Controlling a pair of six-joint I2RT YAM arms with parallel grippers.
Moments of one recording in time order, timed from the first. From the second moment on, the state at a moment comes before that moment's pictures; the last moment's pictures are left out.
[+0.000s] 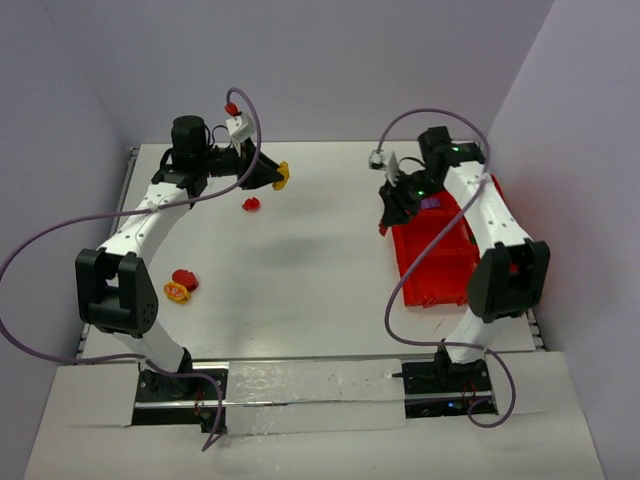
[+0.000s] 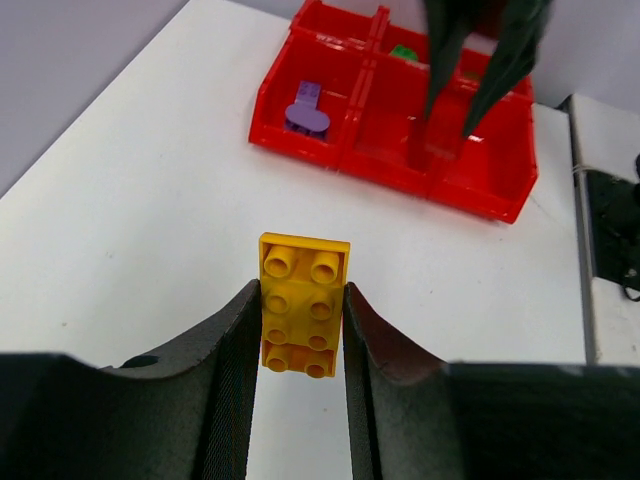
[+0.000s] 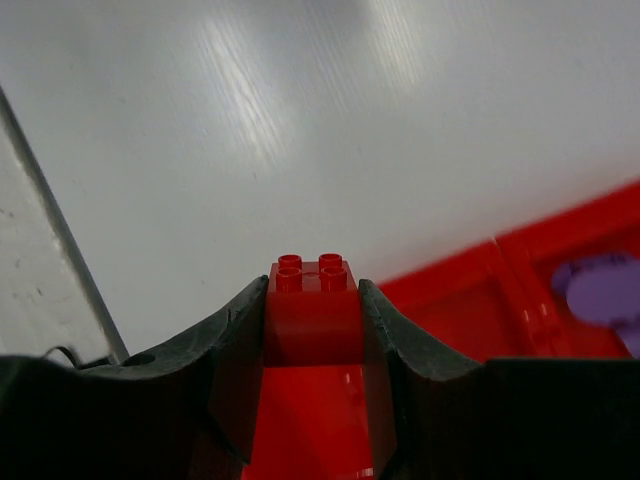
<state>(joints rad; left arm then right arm) -0.22 1.65 1.40 -0.06 1.07 0.14 0.14 1.69 1.61 -1.20 -0.69 -0.87</state>
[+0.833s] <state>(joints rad) -0.29 1.63 1.35 -0.17 0.84 0.25 -0.07 1.37 1.16 -1.19 -0.30 -1.07</state>
